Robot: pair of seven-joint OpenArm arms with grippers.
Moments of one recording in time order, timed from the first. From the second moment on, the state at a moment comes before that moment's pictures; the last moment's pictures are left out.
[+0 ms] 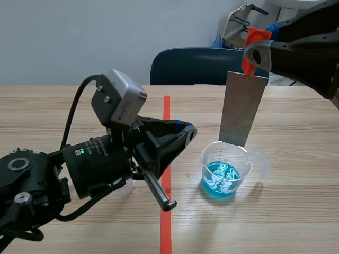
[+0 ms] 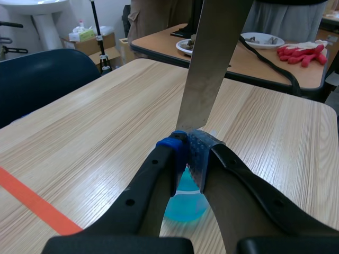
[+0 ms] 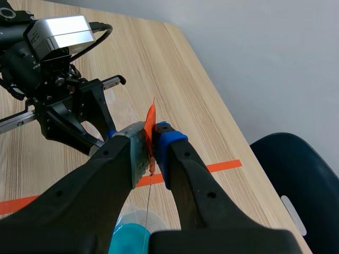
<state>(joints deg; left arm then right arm) 3.9 -27.4 36.1 96.5 -15.3 -22.5 -13.5 -13.7 60.9 0.9 115.4 29.5 45.4 12.8</state>
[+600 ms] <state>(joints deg) 3.9 -23.9 36.3 96.5 -12.4 -22.5 -11.5 -13.7 60.9 0.9 115.4 29.5 45.4 12.8</state>
